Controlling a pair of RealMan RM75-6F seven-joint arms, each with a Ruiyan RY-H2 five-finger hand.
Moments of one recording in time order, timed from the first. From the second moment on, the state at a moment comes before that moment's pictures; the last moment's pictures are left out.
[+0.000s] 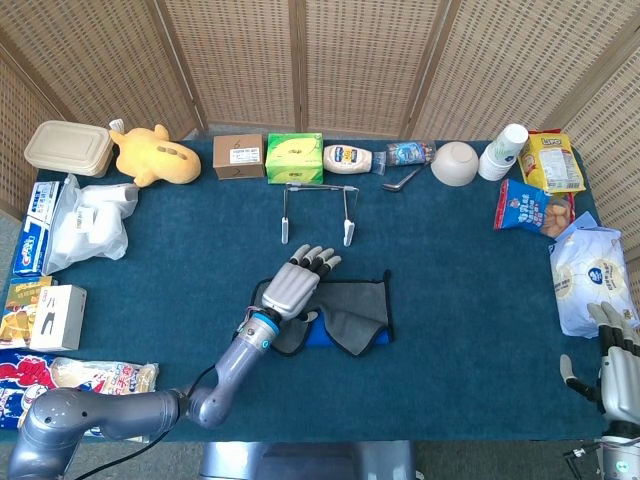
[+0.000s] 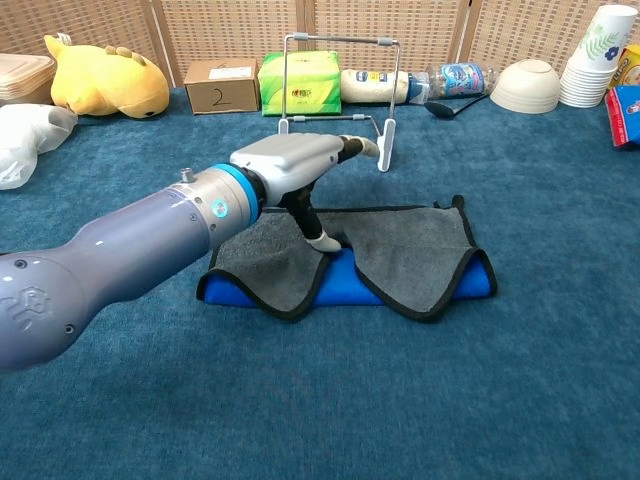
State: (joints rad) left arm -0.93 -1.94 -0.27 -1.24 1.04 0.93 0.49; right arm -0.02 -1.14 0.13 -1.79 -1.26 1.48 0.03
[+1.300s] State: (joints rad) left arm -0.63 -1.61 0.05 -1.55 1.51 1.15 0.25; right arm 0.03 -1.17 0.14 -1.84 -1.26 1.44 -0.08
